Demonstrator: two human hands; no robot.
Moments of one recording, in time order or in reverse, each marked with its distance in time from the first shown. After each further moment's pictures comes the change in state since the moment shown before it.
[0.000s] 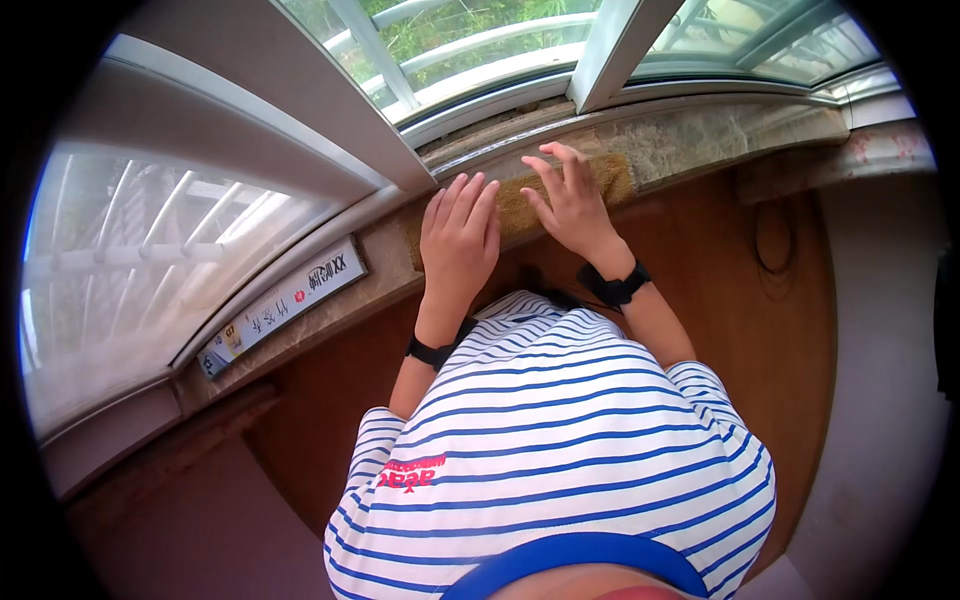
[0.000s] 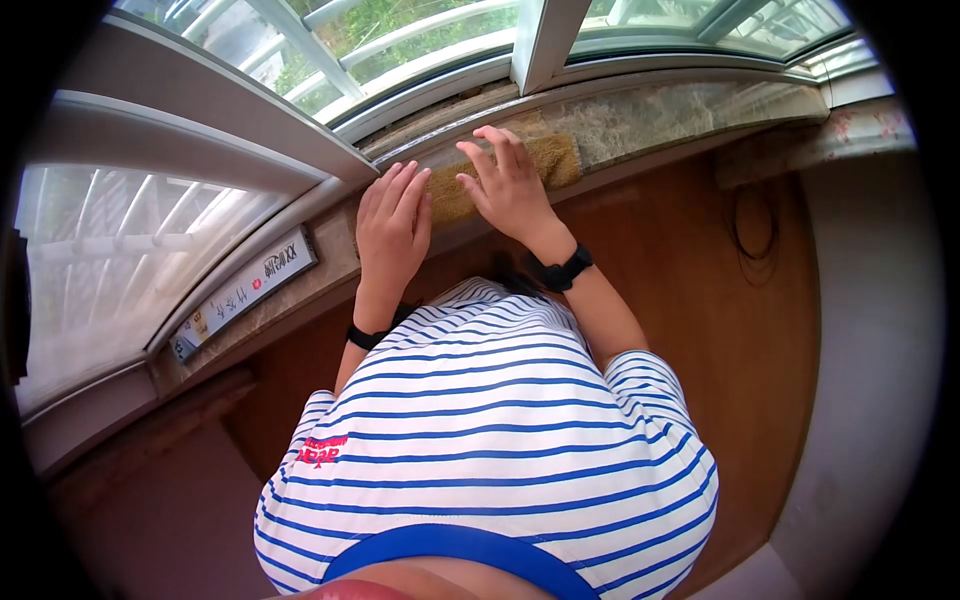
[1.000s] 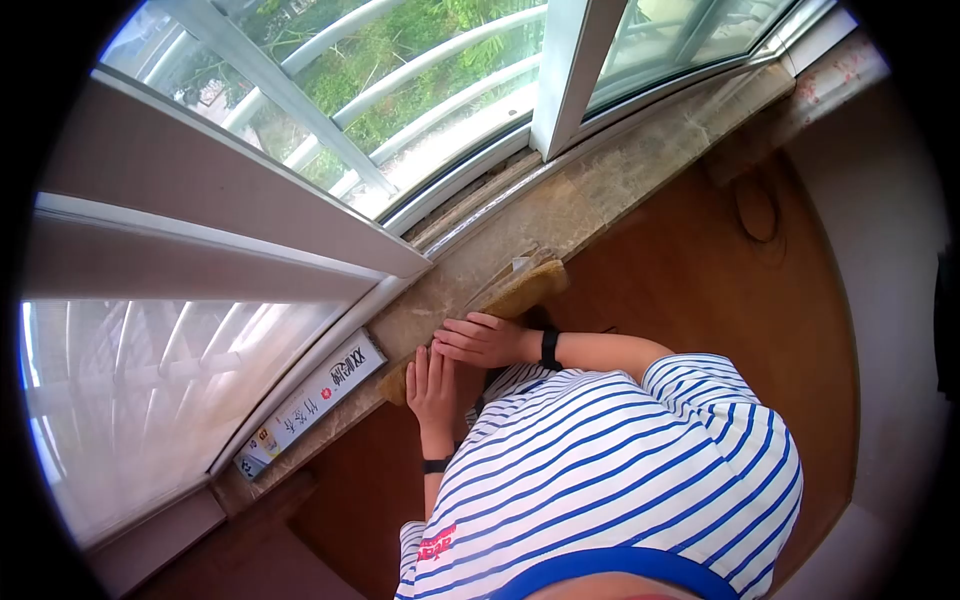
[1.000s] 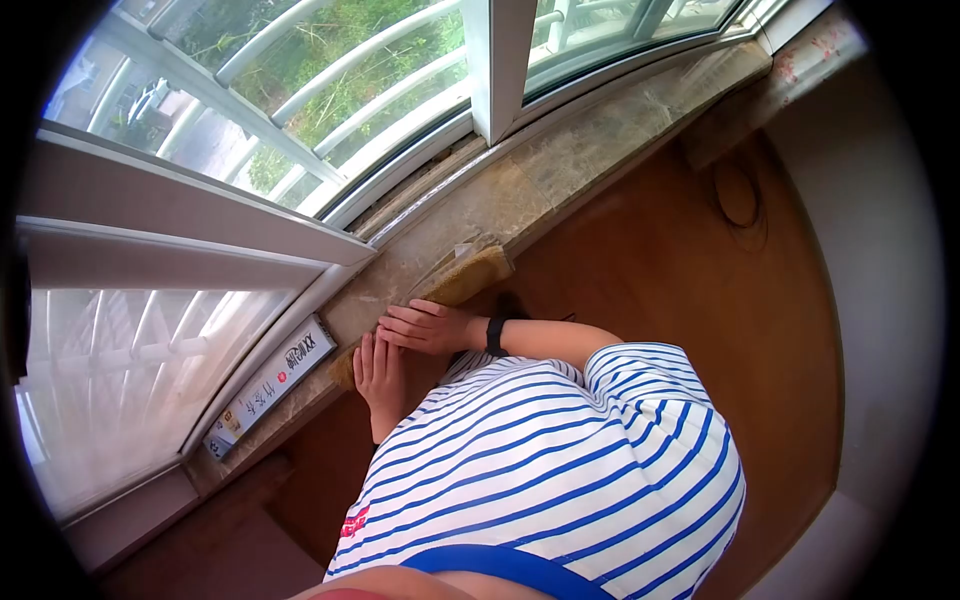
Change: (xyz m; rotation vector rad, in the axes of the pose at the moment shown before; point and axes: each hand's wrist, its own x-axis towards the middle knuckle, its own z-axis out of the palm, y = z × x) left_hand -0.161 -0.097 -0.003 0.554 -0.095 0.298; right_hand -0.063 -0.086 0.109 -0.180 0.116 -0.541
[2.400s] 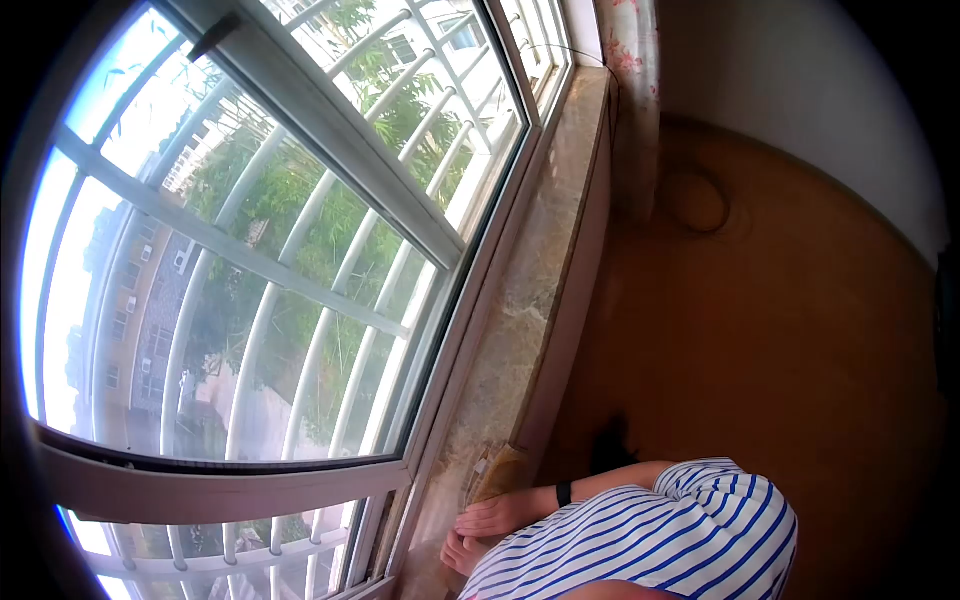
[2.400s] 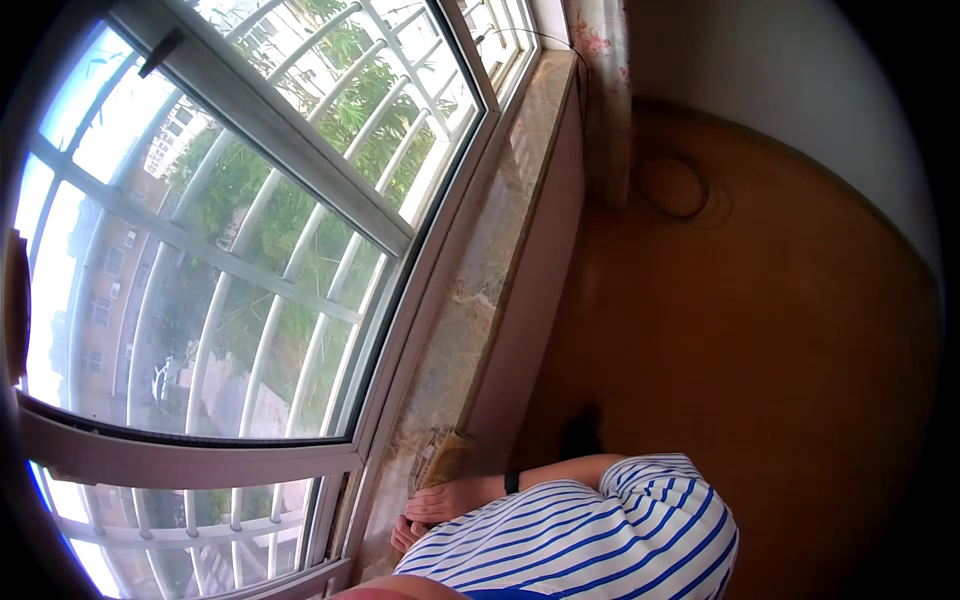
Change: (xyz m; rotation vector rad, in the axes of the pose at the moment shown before) left_hand 0.214 0.153 0.031 -0.138 0.108 -0.009; right_hand -0.110 0.188 -0.079 0.489 0.065 0.117
